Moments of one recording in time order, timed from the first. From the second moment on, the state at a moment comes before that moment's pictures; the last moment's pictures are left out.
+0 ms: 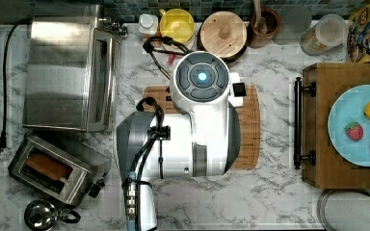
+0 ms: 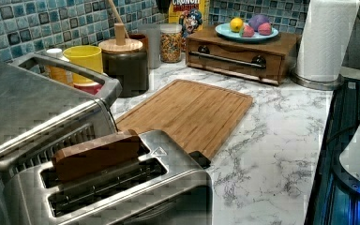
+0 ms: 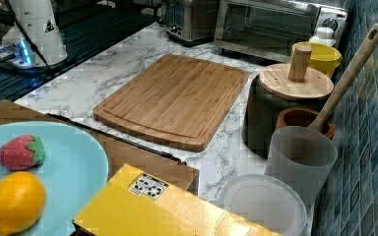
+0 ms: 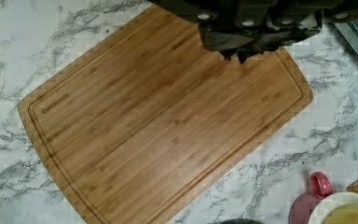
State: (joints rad) arm 0.01 -0.01 0.01 -1.88 0.05 0.25 -0.08
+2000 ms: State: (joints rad) arm 0.16 -0.28 0.27 -2.36 0.13 0.47 -0.05
